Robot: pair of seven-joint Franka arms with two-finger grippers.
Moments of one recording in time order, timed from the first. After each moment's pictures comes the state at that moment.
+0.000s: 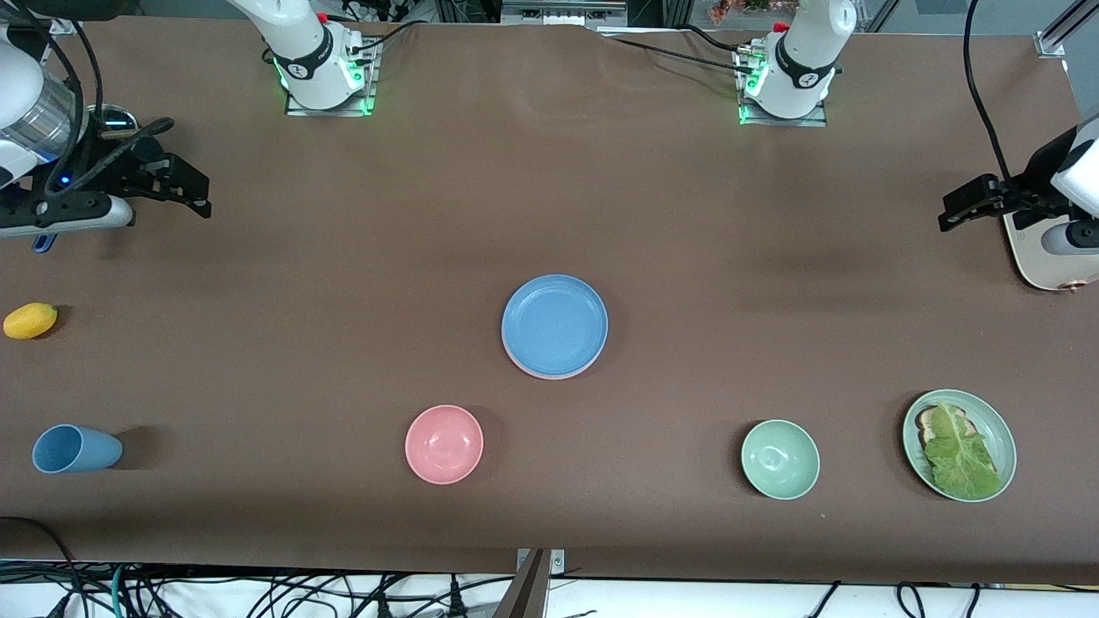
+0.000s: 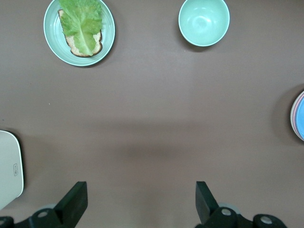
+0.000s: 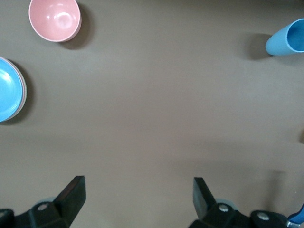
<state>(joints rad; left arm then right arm) 0.10 0.05 -0.08 -1.57 0.00 1.54 -0.03 0.12 -0.01 -0.01 -1.64 -0.02 1.65 0.00</state>
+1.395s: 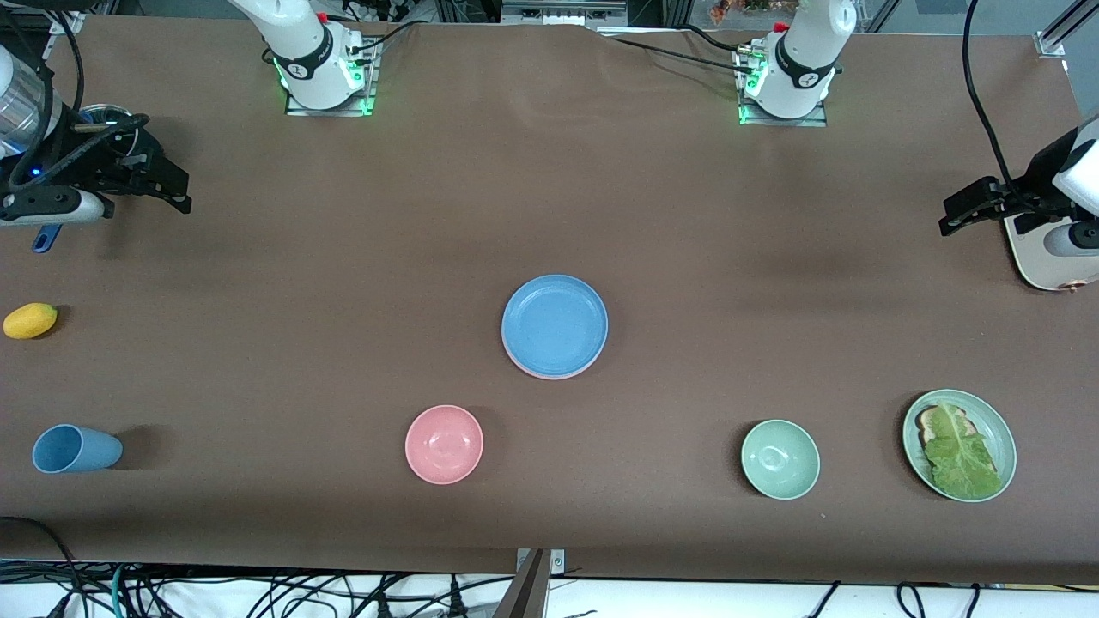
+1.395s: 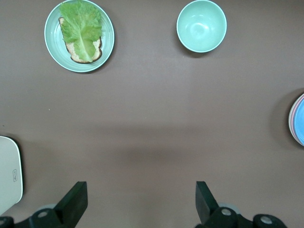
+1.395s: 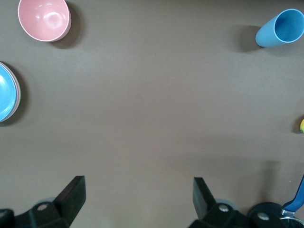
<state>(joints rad) 0.10 0.05 -0.08 -1.57 0.00 1.56 -0.03 0.10 -0.01 -0.01 -1.63 -0.02 1.62 0.00</state>
